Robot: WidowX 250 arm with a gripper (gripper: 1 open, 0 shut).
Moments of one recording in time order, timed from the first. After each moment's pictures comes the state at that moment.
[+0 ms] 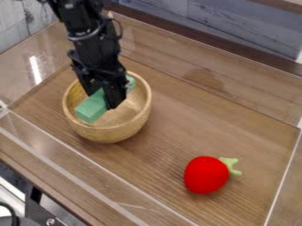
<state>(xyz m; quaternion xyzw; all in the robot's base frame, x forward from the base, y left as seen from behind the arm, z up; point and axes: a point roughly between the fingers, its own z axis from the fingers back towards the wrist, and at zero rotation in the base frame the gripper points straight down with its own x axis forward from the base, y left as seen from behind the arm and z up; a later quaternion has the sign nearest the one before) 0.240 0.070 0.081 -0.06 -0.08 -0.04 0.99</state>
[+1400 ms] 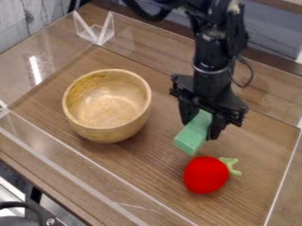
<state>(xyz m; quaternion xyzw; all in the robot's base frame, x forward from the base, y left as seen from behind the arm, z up) 0.276 -0.070 0.057 -0.02 -0.06 -0.05 1.00</state>
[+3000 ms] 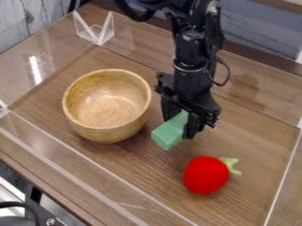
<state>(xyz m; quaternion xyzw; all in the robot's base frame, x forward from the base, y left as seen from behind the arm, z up) 0.277 -0.028 0.047 -0.01 -0.03 -0.10 0.99</state>
